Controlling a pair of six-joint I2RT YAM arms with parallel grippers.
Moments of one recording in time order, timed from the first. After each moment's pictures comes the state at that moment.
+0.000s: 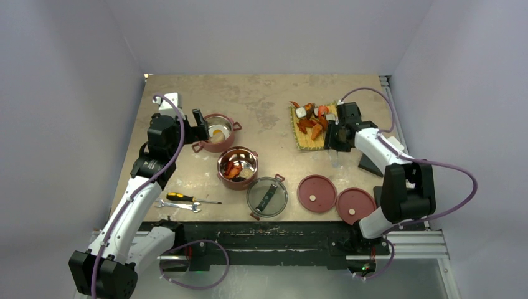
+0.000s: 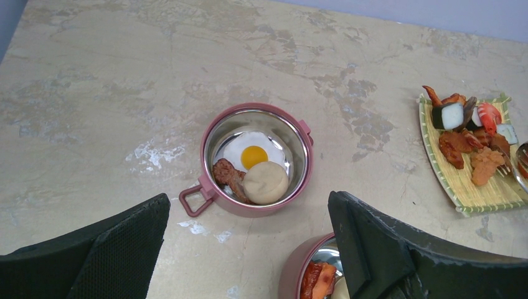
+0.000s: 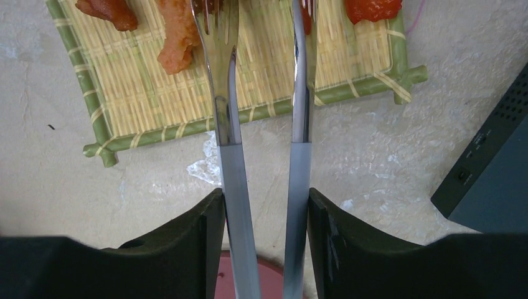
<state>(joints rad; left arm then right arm) -0.22 0.92 0.84 -0.23 -0.14 -0.26 0.17 1.54 1.04 -0.53 0.06 0.32</state>
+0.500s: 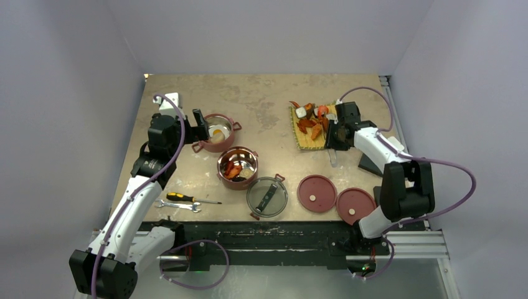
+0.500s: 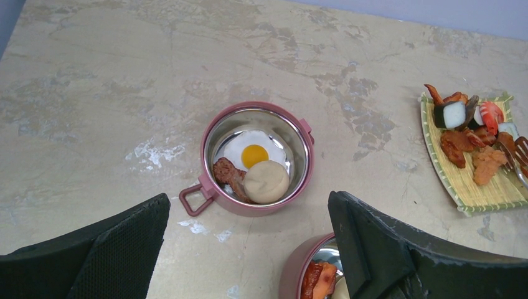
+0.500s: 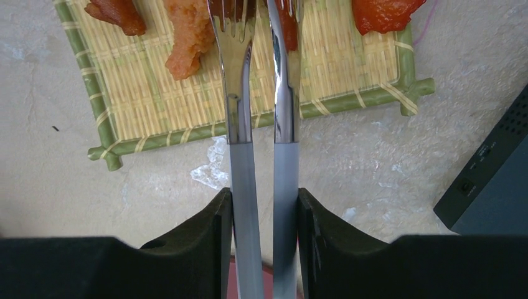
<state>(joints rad) -0.22 0.93 0.84 -0.23 -0.14 -0.26 0.17 1.57 1.05 -0.51 0.06 0.30</state>
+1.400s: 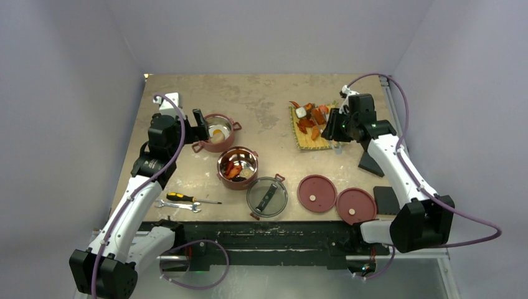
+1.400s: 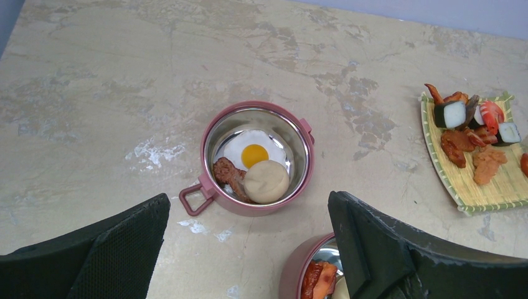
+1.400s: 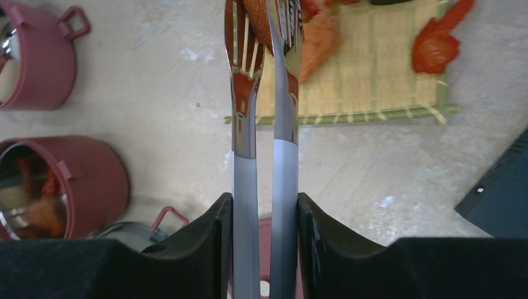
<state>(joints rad) -0.22 0.93 0.84 -0.23 -0.14 -0.26 0.18 1.31 1.14 -0.63 -0.10 0.29</state>
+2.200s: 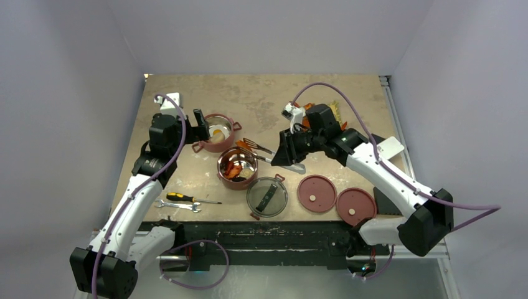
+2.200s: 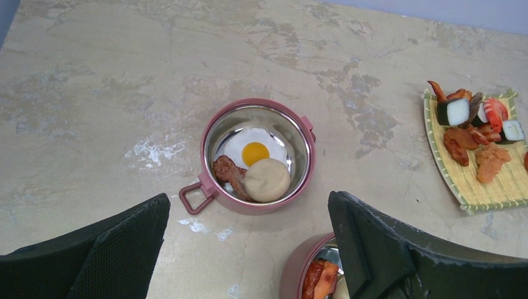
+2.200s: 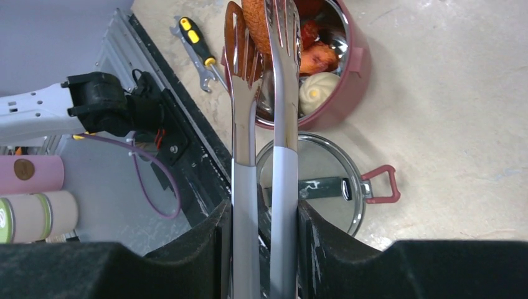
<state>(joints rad) -0.22 0.94 0.84 -0.23 -0.14 -0.26 0.60 1.30 1.14 -0.57 -0.55 0.29</state>
